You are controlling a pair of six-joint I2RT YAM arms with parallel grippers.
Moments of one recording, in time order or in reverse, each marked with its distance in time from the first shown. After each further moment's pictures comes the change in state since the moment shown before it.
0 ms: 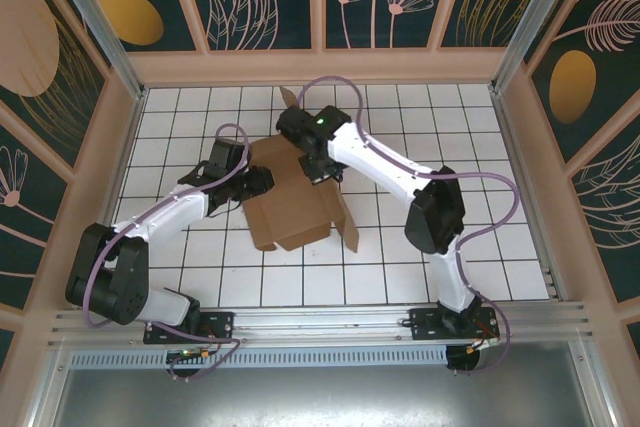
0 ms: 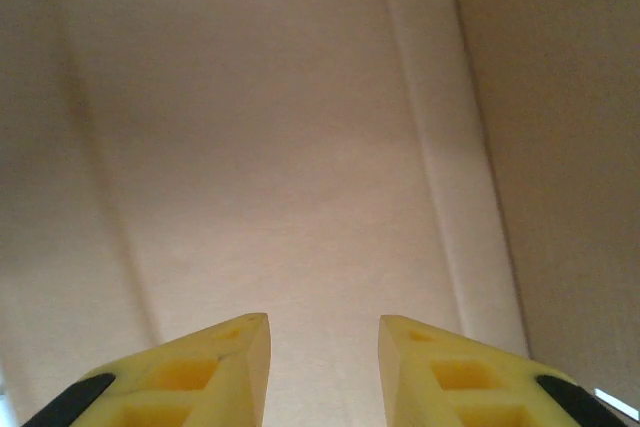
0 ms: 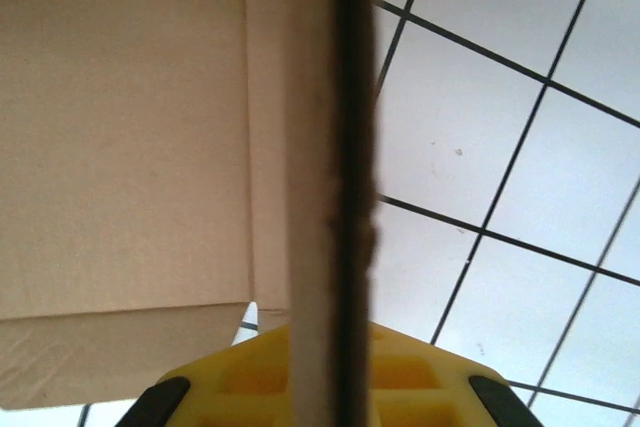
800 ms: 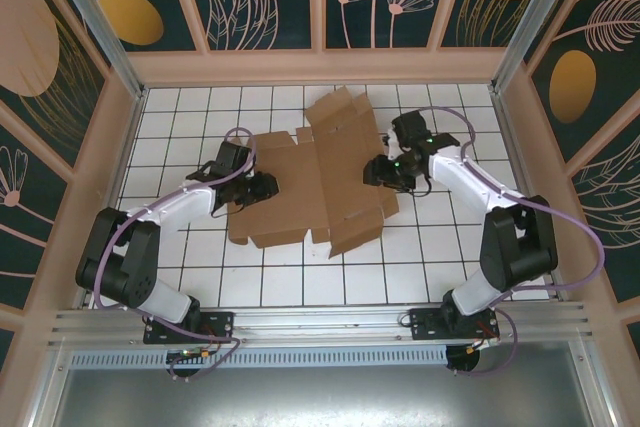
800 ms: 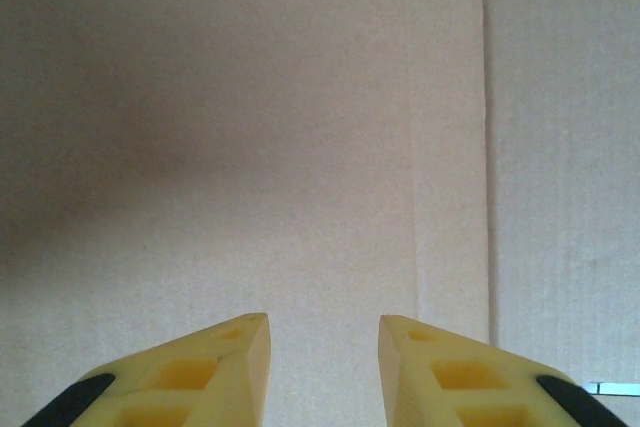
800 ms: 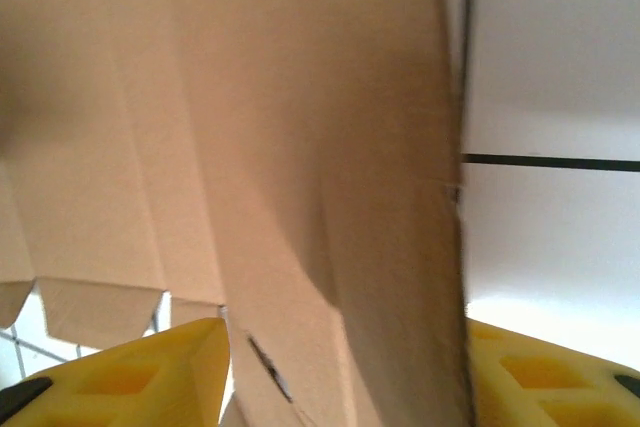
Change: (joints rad) left arm 0.000 0.093 0.013 -0.016 0.049 0.019; right arm -0.500 -0.507 -0.883 0.587 -0.579 0.024
